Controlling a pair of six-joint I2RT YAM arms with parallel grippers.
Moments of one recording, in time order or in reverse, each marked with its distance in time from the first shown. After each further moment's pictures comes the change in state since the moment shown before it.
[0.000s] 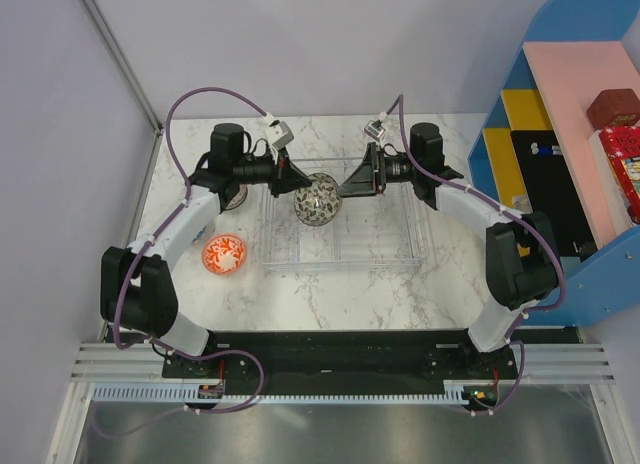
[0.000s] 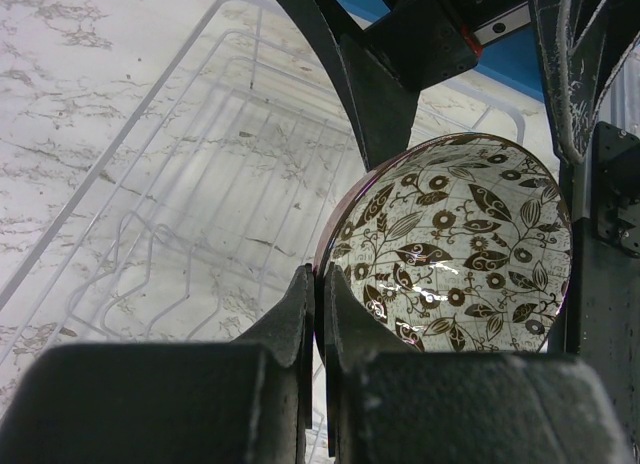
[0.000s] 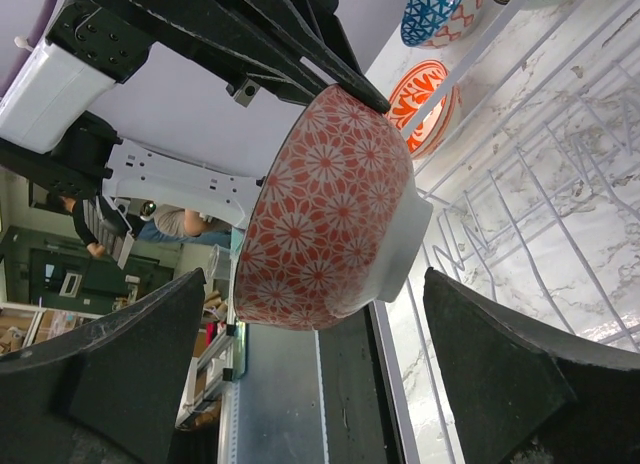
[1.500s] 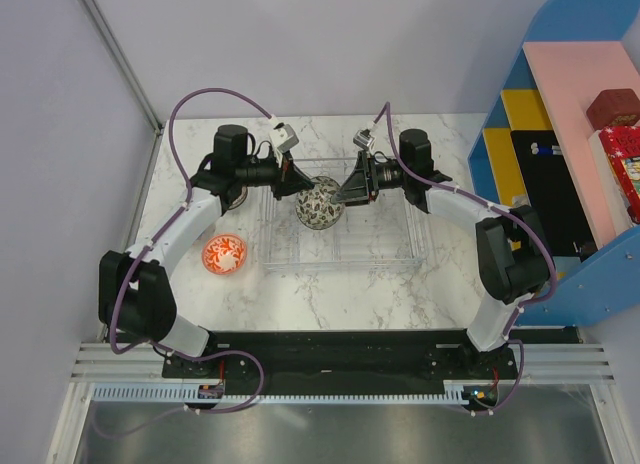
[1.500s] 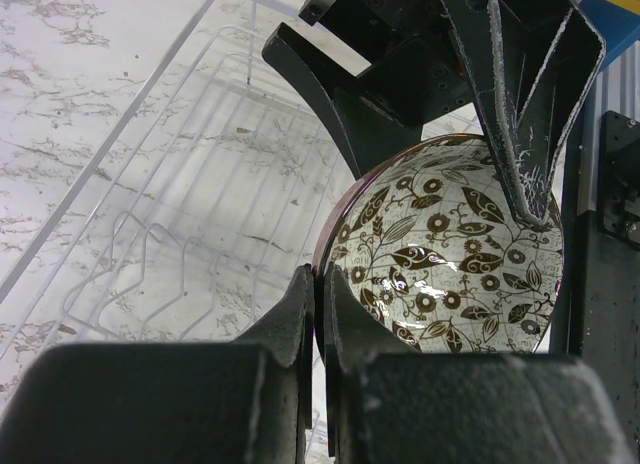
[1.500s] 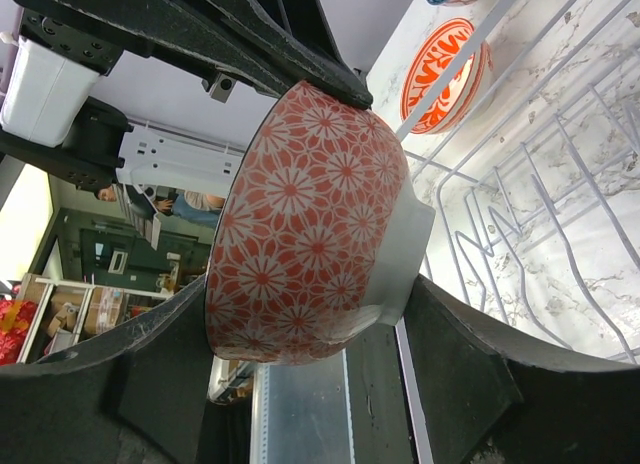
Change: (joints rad) left arm -0.032 -0.023 0.000 -0.037 -0.043 0.026; right arm 0.045 0.052 -0.016 0.058 -0.041 0.077
